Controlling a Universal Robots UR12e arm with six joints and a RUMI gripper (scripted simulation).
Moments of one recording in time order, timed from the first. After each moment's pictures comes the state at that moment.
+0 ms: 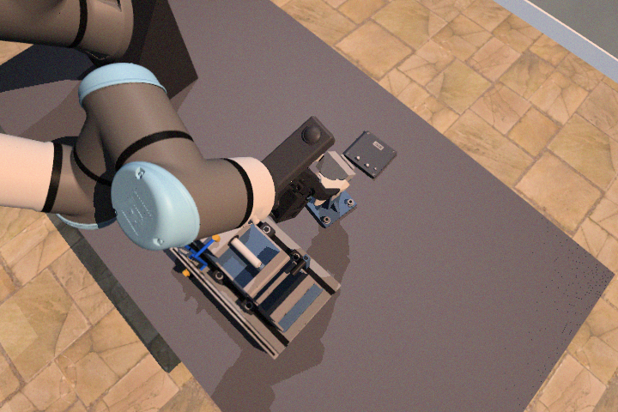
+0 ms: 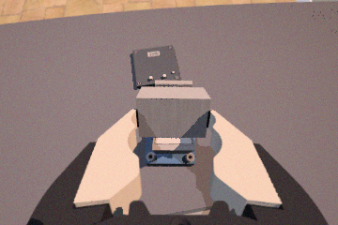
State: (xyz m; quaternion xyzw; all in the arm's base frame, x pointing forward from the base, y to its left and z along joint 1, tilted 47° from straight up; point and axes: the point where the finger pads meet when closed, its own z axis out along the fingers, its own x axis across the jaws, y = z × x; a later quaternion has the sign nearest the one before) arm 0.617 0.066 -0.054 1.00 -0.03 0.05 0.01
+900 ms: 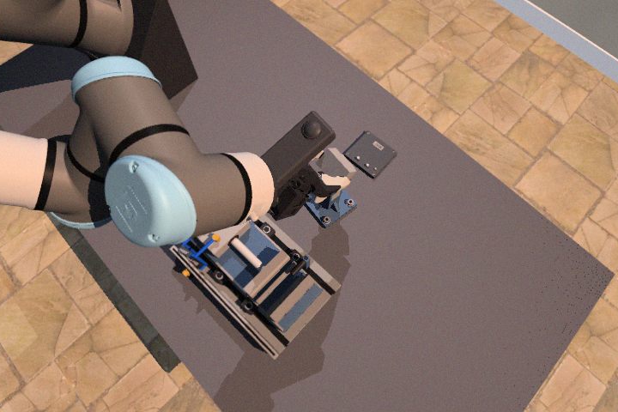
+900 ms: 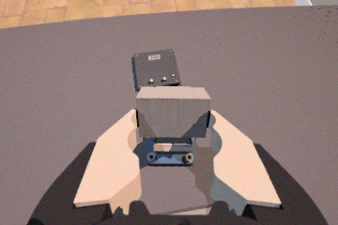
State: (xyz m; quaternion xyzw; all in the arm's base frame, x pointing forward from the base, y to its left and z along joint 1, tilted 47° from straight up) arm 0.616 0.075 -0.045 1.00 -0.03 0.05 0.01
